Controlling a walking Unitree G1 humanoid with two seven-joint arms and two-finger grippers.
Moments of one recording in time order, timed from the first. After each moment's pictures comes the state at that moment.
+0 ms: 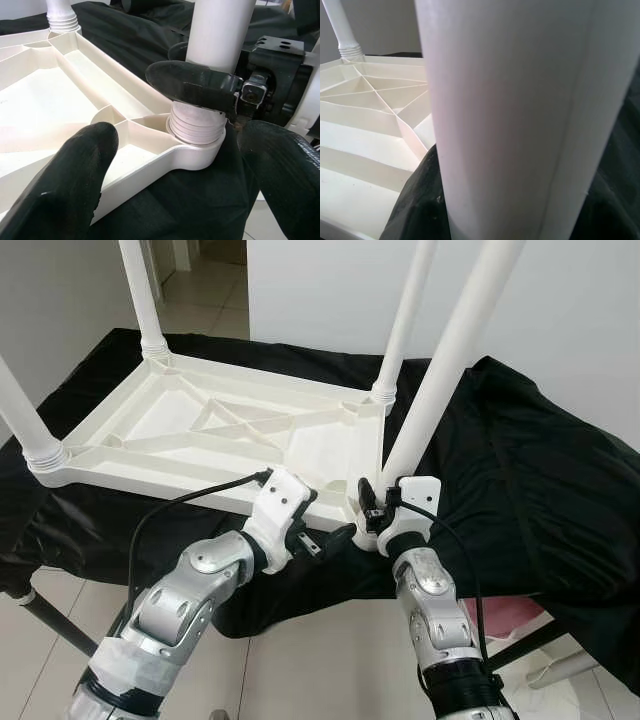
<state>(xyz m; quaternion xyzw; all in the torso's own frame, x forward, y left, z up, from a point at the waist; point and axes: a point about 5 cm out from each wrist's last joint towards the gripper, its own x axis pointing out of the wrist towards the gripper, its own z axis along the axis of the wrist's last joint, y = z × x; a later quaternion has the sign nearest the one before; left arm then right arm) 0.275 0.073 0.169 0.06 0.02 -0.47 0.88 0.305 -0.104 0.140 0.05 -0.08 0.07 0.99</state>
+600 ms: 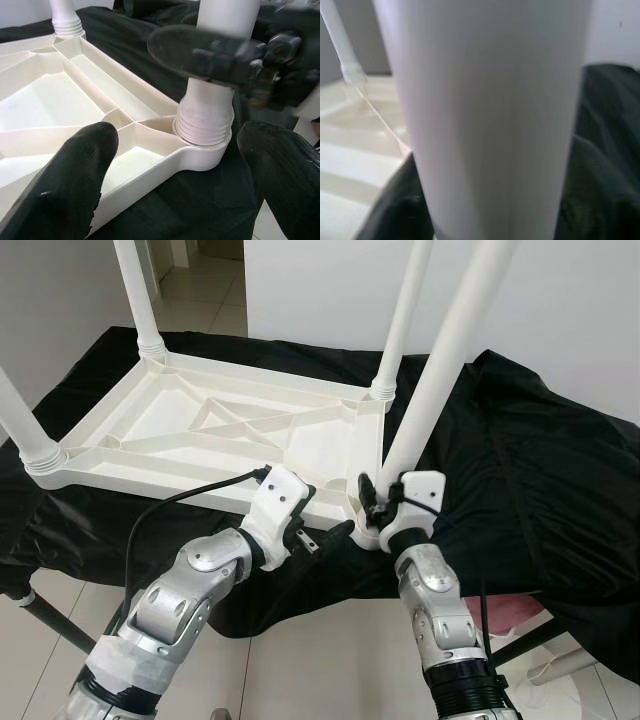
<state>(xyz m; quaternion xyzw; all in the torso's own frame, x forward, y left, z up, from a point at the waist) 0.277 0.077 0.171 0.07 0.01 -0.46 0.88 0.298 -0.108 0.159 0.06 -0.12 0.09 0.99</state>
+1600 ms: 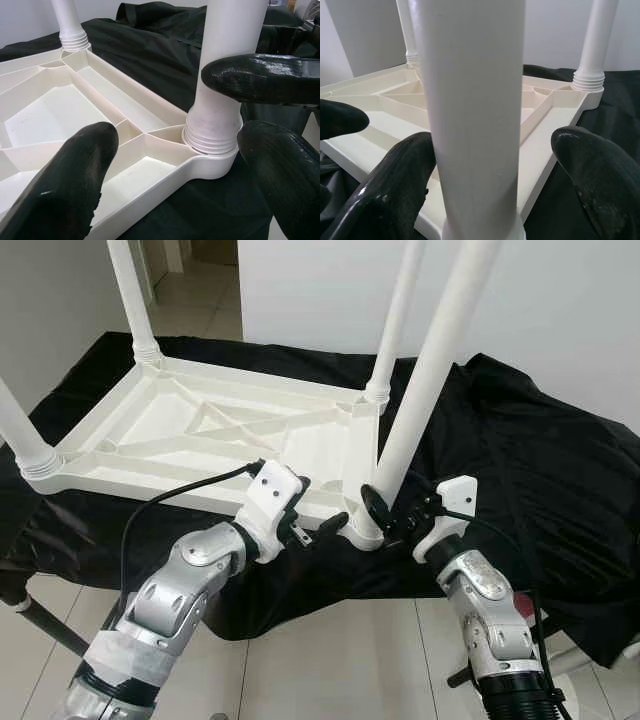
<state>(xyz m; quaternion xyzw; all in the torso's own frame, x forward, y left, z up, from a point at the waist) 0.285 0.084 0.174 0.08 -0.01 -0.45 0.89 0.290 -0.141 0.153 0.03 -0.10 0.22 0.97</state>
